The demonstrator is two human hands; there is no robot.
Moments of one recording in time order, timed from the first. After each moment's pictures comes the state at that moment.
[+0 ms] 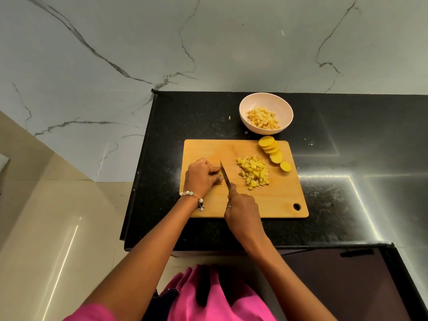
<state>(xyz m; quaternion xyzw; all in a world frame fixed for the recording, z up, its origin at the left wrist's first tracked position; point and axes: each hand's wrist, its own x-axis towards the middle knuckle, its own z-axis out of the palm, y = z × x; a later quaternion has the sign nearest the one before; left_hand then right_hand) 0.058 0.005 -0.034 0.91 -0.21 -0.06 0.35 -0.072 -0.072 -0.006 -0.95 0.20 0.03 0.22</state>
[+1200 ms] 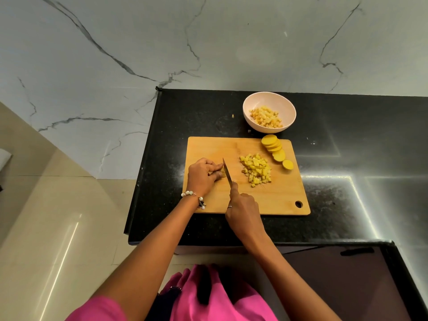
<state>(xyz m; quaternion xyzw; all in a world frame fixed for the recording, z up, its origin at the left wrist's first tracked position) 0.054 0.011 -0.046 0.89 -0.19 -0.05 0.42 -0.077 -0.067 -0.012 -0.96 0.18 0.05 0.19</state>
